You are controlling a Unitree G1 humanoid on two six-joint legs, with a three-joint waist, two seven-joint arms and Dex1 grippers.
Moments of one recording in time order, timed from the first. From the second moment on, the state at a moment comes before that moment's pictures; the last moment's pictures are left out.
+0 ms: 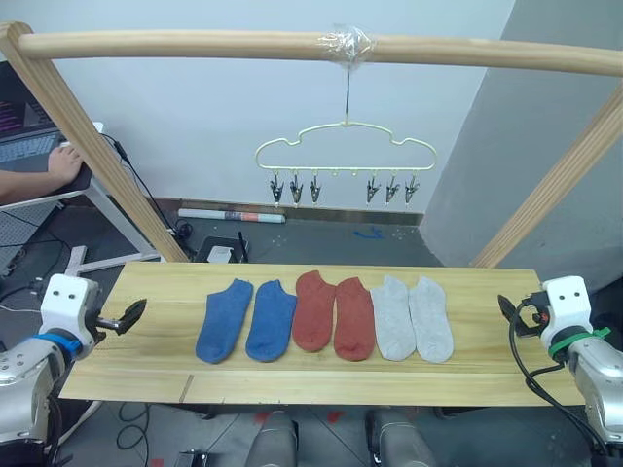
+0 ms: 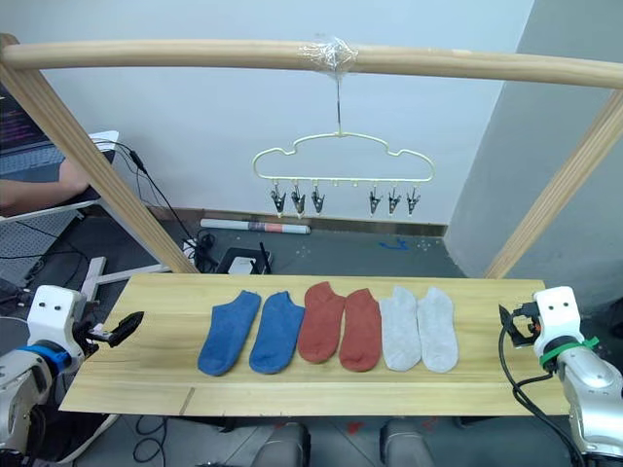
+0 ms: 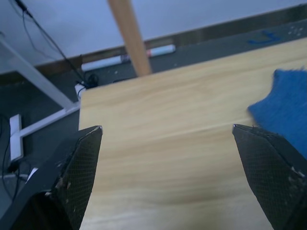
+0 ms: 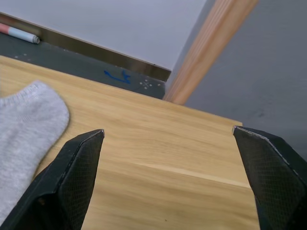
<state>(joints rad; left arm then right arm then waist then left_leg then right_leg) 0.04 0.77 0.44 0.19 -0.31 0.24 -0.62 0.03 -0.55 -0.32 0.00 0.17 0.30 0.43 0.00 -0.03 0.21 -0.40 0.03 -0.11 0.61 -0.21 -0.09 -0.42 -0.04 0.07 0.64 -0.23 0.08</state>
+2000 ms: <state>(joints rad) -0.64 0.19 0.11 0.28 -0.15 0.09 -0.13 -0.49 -0.38 0.05 -0.41 0.41 0.71 0.53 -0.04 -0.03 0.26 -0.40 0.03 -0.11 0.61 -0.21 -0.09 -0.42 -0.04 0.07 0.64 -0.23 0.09</state>
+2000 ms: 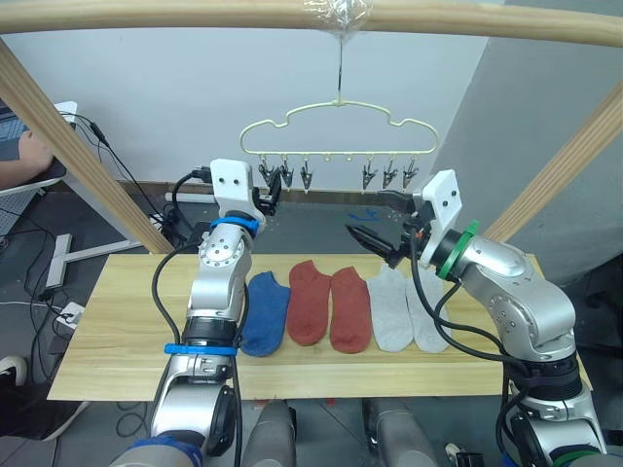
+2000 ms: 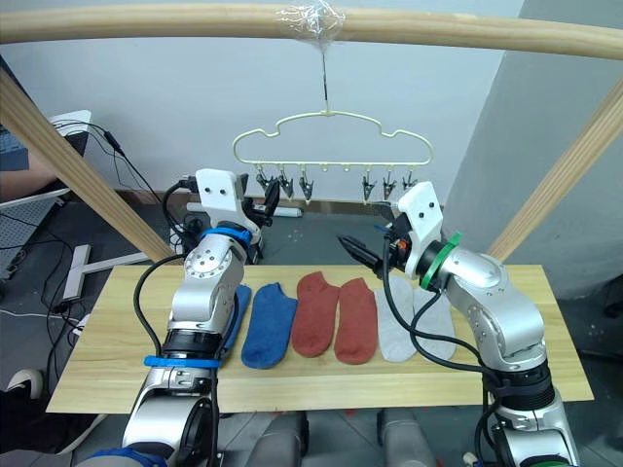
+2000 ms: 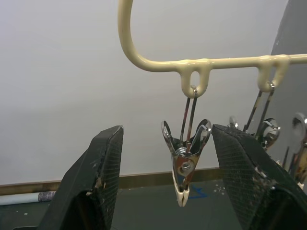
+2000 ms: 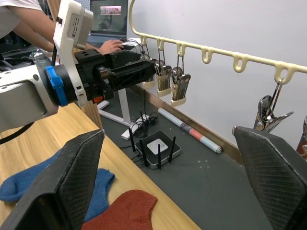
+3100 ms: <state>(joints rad) -0.68 0.18 0.12 0.32 -0.15 0.04 -0.16 -0.47 -0.41 0.05 -0.41 0.41 0.71 0.52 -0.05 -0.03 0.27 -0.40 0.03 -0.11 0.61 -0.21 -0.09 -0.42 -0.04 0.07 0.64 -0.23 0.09</state>
